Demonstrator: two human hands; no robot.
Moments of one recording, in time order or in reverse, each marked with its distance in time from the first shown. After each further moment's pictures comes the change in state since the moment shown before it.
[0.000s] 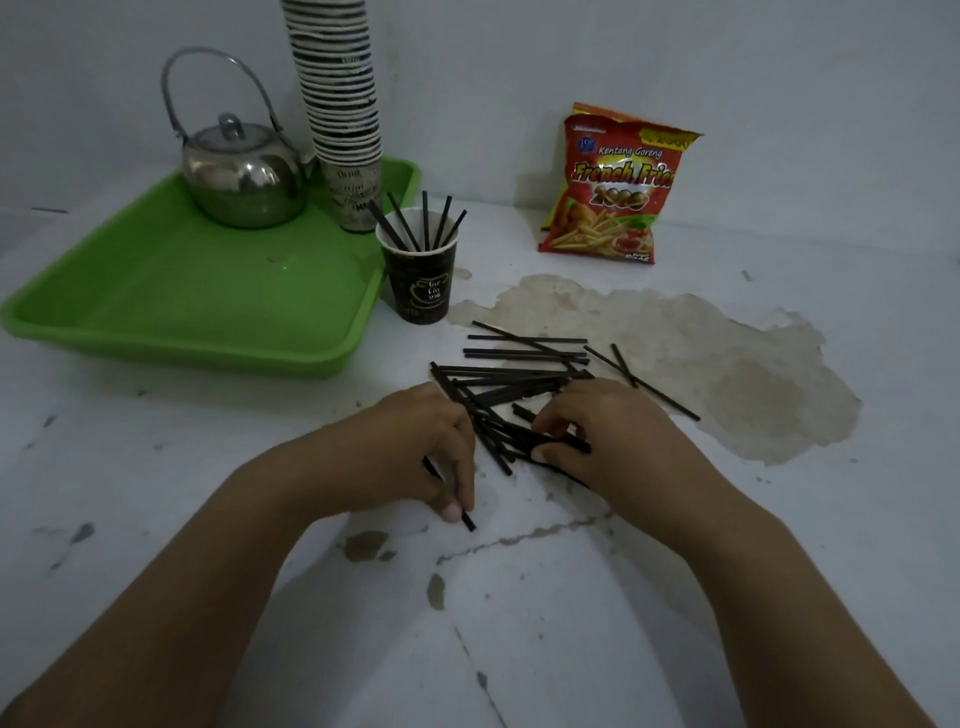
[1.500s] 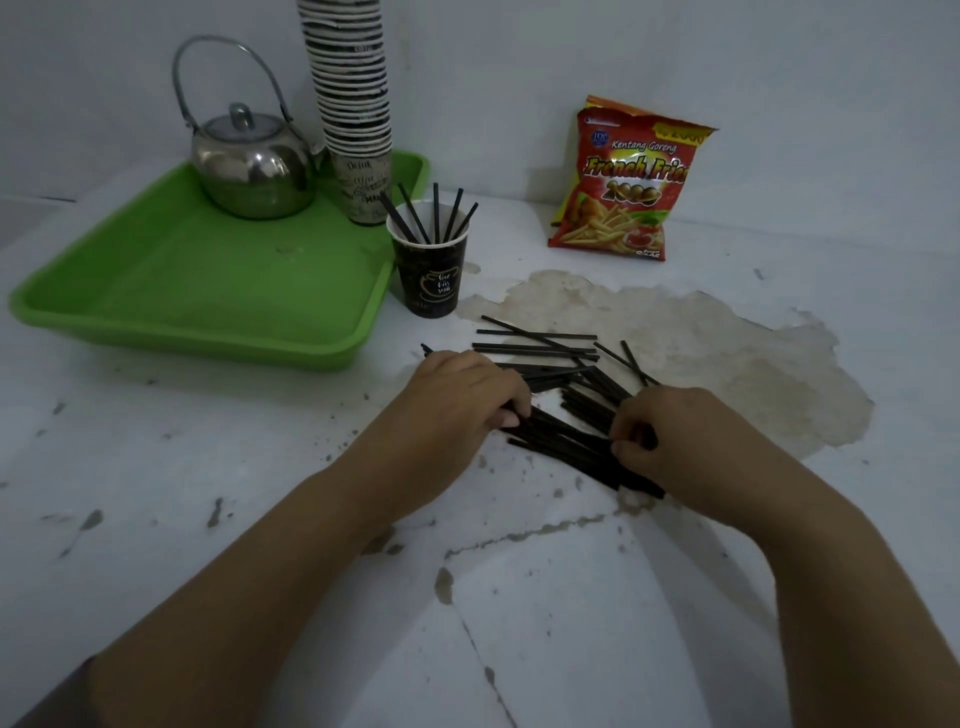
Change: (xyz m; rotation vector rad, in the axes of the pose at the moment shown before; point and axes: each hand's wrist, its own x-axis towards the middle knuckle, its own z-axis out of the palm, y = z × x) left_hand 0.020 0.016 0.017 0.172 0.546 0.119; right_hand -0.015 0.019 -0.023 -0.063 -0.151 0.260
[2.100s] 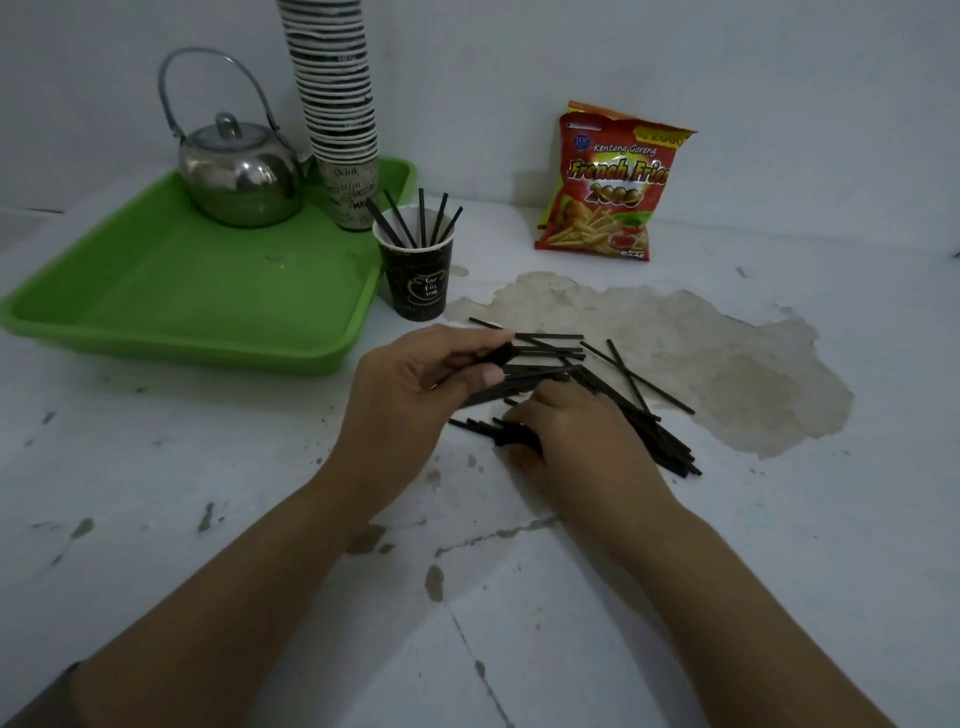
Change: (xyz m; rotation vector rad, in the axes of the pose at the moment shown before) left_hand -0.002 0.009 -0.006 -0.699 0.435 -0.225; right_hand 0.011 -0.044 0.042 -0.067 0.246 -0.237
